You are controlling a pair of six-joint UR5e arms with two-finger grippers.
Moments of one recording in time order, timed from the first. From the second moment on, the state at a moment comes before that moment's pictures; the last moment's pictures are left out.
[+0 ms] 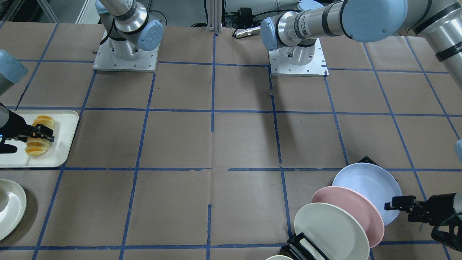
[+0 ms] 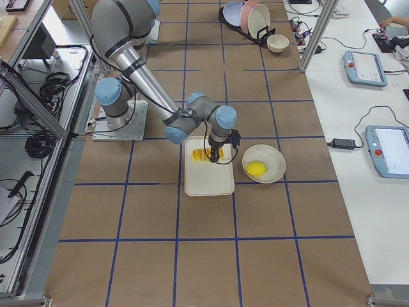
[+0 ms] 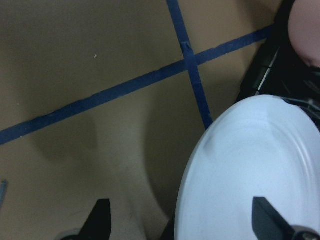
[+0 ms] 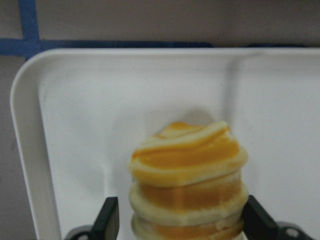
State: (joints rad) left arm -1.09 -2.40 -1.01 -1.57 1.40 0.85; right arm 0.91 -1.22 1.97 -2.18 -1.62 -0.70
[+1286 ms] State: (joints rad) left arm -1.09 -2.26 -1.02 -1.72 1.36 0.72; right arm 1.22 -1.30 1.48 -1.83 -1.59 -0.58
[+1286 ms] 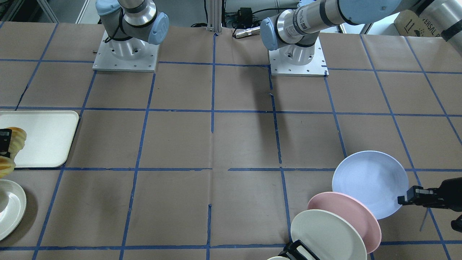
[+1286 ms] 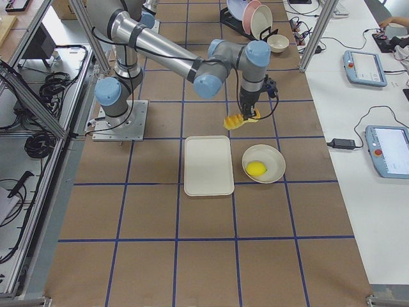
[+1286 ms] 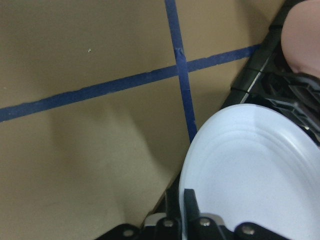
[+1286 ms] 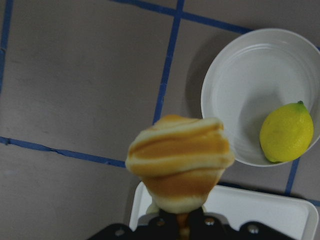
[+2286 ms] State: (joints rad) left arm -1.30 -1.83 -1.34 -1.82 1.40 0.30; right arm 1.60 -1.28 1.28 -1.62 -1.58 -0.23
